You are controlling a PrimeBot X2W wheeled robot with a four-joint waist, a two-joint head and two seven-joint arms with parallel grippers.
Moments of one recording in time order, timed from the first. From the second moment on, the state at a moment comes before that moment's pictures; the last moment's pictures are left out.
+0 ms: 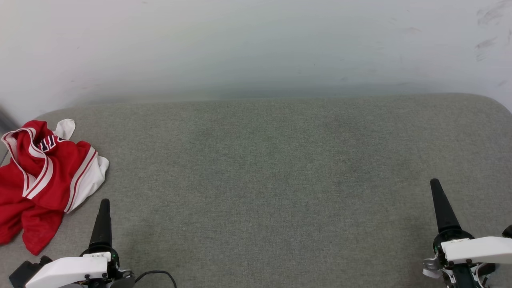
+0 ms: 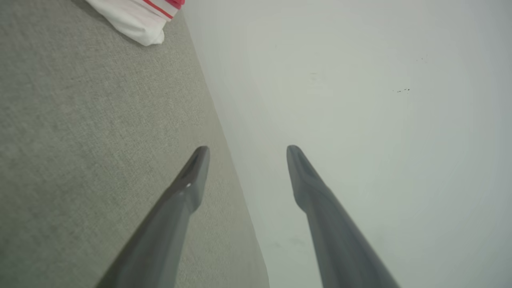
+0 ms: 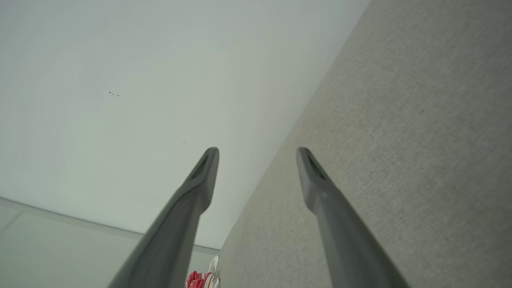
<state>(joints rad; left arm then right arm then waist) -0.04 0.05 0.20 0.23 -1.37 -0.12 -0.01 -0.05 -0.05 -0.11 0.19 1.21 0.13 0.00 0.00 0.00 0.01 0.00</state>
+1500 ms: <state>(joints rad) 0.00 0.17 -0.22 -0.11 -0.46 0.19 -0.15 -0.05 -0.05 -0.01 -0.03 0.17 0.13 -0.15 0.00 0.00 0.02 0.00</state>
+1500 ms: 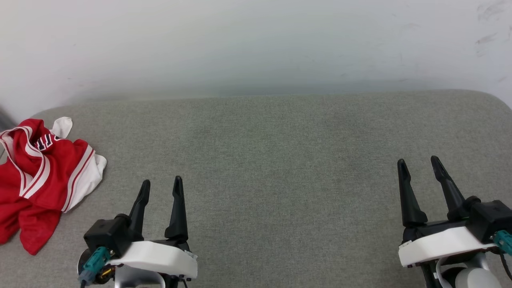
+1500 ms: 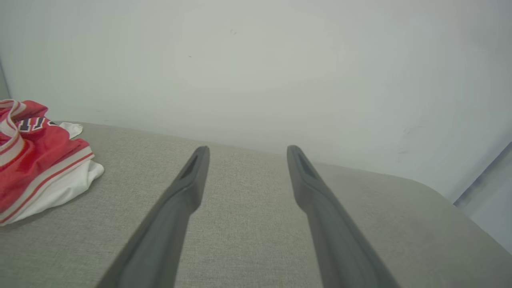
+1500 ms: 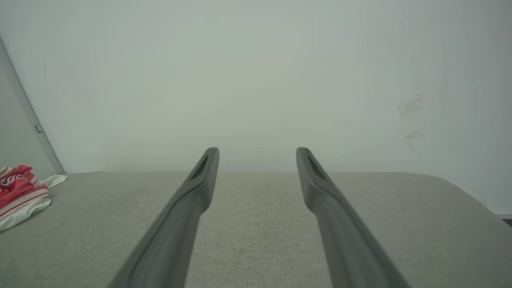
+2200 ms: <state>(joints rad) 0.00 0.20 -0.32 -0.08 -0.30 0.20 -0.20 -0.04 -0.05 0.02 0.00 0.04 0.13 -0.20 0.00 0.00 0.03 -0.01</state>
